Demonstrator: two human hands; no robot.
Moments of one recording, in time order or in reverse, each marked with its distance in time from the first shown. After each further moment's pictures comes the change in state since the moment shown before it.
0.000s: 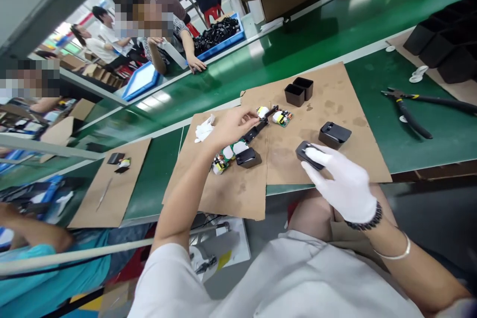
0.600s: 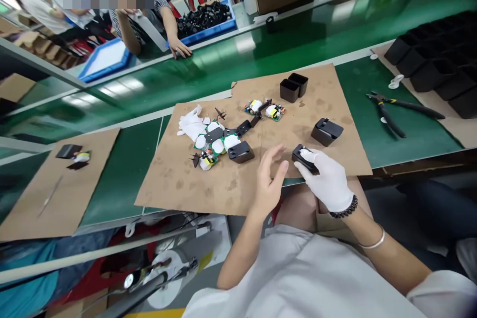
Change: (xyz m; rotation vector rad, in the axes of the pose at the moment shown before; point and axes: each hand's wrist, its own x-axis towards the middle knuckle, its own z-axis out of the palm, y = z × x) left_hand -0.096 0.073 0.150 -0.972 0.434 -0.082; right_hand -0.021 0.013 0.020 -0.143 -0.034 -0.067
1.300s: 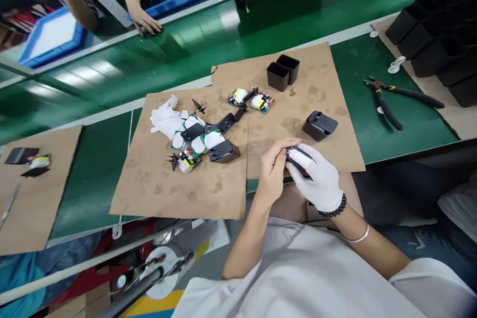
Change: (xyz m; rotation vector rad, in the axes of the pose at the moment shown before) left_hand 0.027 -0.006 0.035 -0.245 -0.101 0.014; right_hand -0.002 0.001 0.000 -0.006 0.004 0.002
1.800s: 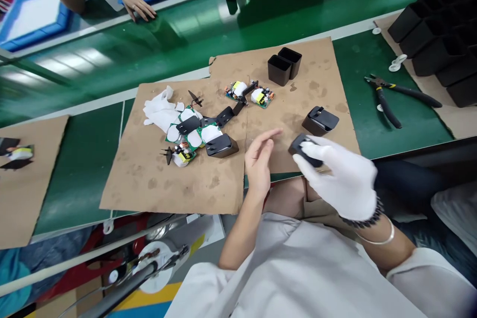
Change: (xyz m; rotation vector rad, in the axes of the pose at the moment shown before) left_hand 0.000 -0.003 -0.005 -0.178 0.278 -0.078; right_hand 0.036 -0.009 -0.039 -0.070 -0.105 -0.023
